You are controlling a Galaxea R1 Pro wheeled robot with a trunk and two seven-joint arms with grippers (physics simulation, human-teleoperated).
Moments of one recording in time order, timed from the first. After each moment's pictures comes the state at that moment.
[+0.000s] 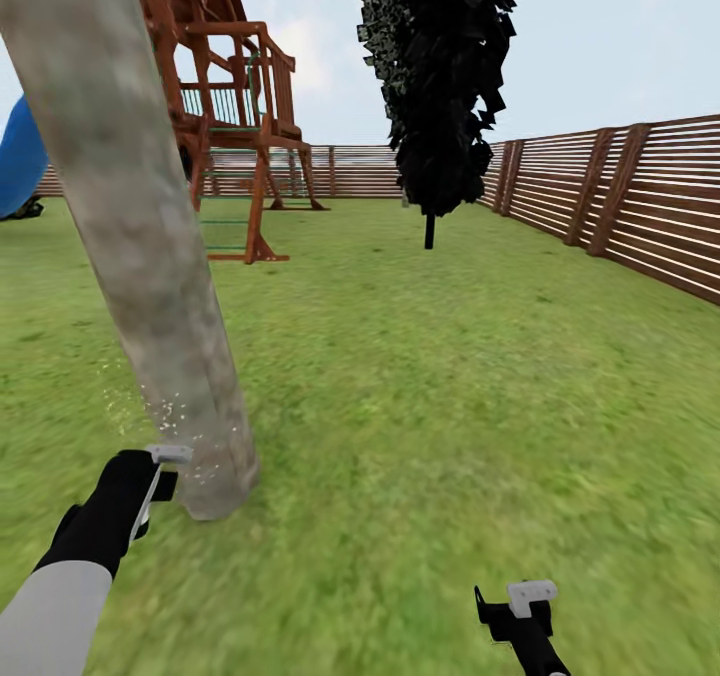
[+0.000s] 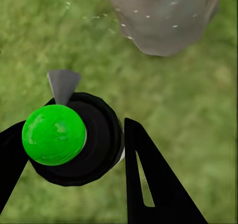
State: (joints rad) left arm -0.66 0.17 0.18 -0.92 -0.29 0.91 -0.01; right arm -0.49 -0.06 0.00 -0.07 0.12 -0.57 -0.07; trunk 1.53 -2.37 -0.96
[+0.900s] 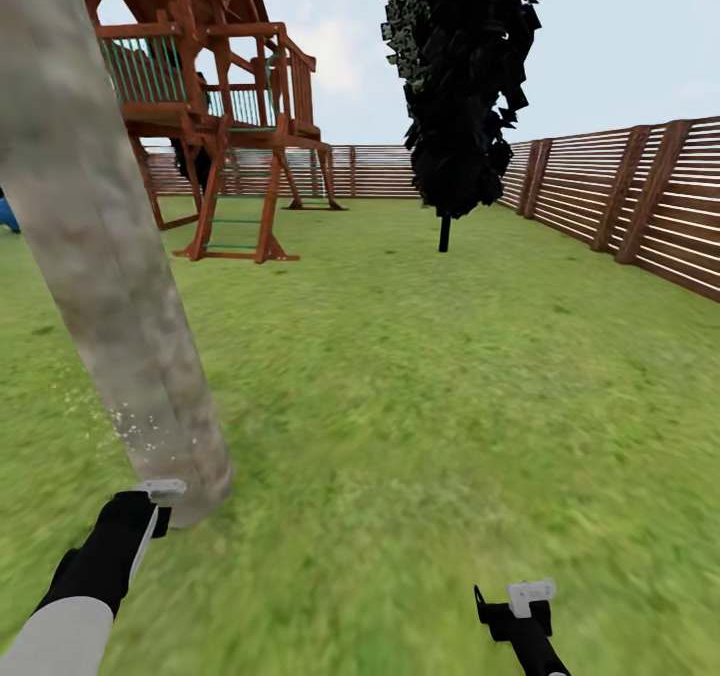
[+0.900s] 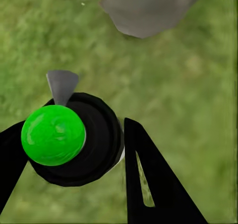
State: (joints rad) left arm -0.58 0.12 0.30 -0.84 -0.30 0.77 0.09; right arm -0.49 -0.06 0.00 -0.07 0.12 -0.57 -0.07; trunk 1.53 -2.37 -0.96
